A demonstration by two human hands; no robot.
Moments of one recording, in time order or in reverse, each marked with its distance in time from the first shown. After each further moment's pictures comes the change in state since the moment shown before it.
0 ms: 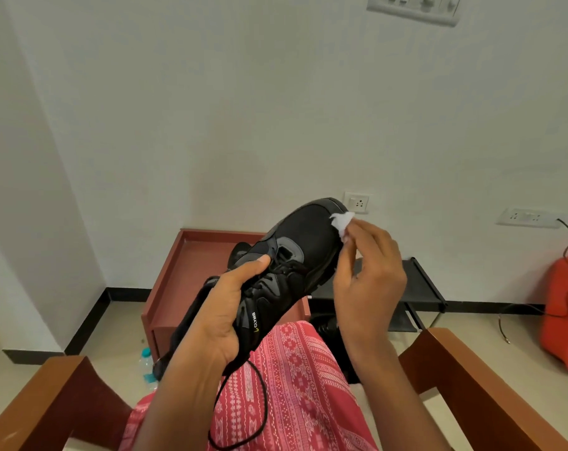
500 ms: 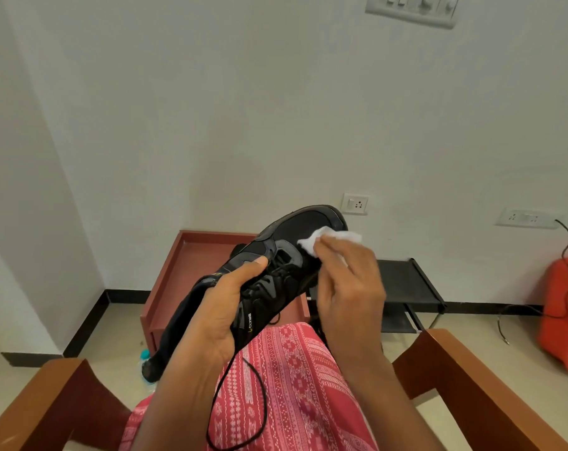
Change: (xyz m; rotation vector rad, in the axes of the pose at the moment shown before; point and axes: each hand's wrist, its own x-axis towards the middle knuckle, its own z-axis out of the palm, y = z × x) left_hand 0.001 0.001 -0.003 0.107 0.040 0.063; right_hand -0.018 -0.005 -0.004 -0.068 -0.131 -0.230
